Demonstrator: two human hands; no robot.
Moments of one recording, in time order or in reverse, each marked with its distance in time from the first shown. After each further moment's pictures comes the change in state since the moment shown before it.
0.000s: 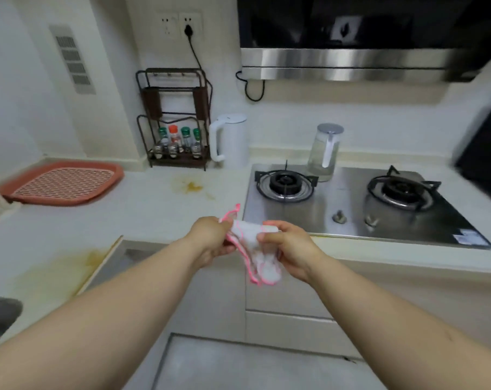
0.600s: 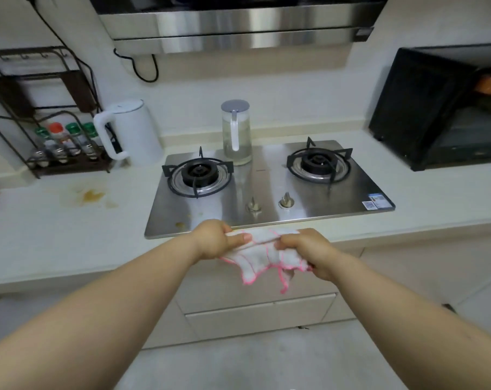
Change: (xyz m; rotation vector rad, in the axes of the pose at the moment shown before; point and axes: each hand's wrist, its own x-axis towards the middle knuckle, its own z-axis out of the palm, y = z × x) left_hand 0.052 -0.001 0.226 0.980 -0.373 0.164; right_hand -0.022 -0.007 -0.260 -0.230 0.297 0.160
